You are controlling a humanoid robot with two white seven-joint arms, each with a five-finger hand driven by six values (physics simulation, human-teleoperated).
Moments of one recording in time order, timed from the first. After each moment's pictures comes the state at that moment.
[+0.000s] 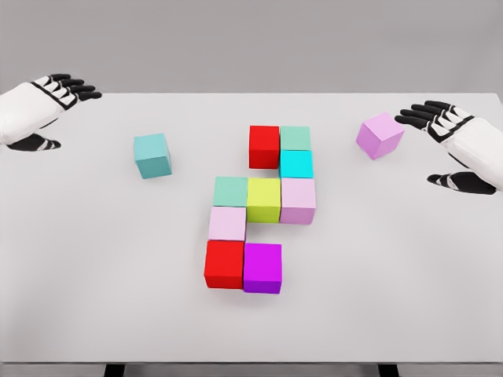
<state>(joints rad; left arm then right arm) -0.54 0.92 -0.50 -1.28 -0.61 -0.61 0.00 -0.04 -0.71 -0.12 -1.74 0.39 -0.61 0.34</state>
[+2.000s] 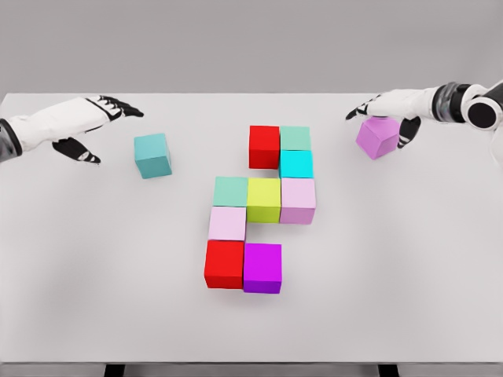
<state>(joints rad) -1.05 0.88 -1.32 -1.05 -0.19 -0.61 0.01 -1.04 -0.47 0.71 -0.67 0.69 -0.61 0.61</state>
